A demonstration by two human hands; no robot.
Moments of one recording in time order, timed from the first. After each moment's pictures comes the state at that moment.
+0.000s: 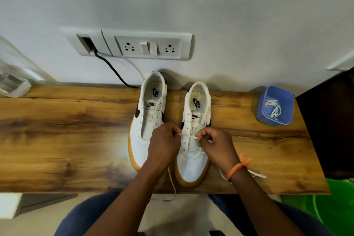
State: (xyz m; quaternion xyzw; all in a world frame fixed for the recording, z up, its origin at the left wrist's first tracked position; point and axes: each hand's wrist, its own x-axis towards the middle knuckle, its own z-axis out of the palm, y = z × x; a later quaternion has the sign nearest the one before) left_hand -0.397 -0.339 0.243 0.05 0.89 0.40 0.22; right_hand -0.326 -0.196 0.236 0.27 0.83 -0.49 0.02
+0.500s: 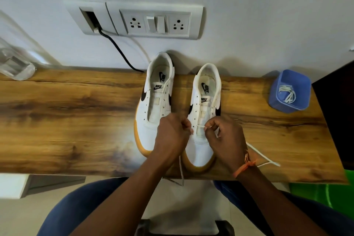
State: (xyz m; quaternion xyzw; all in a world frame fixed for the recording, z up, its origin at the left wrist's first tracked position) left_hand -0.382 -0.348 0.235 0.08 0.89 0.38 0.23; right_hand -0.305 -0.208 0.210 0.16 0.92 -0.33 -0.11
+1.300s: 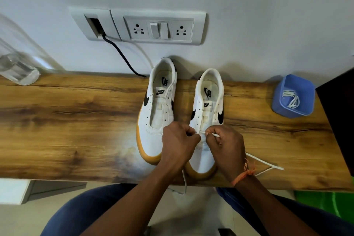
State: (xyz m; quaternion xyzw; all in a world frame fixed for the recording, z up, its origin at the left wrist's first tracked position) left_hand -0.370 -0.343 0.226 0.05 0.88 0.43 0.21; right_hand -0.303 -0.217 0.200 0.17 0.91 -0.35 -0.16
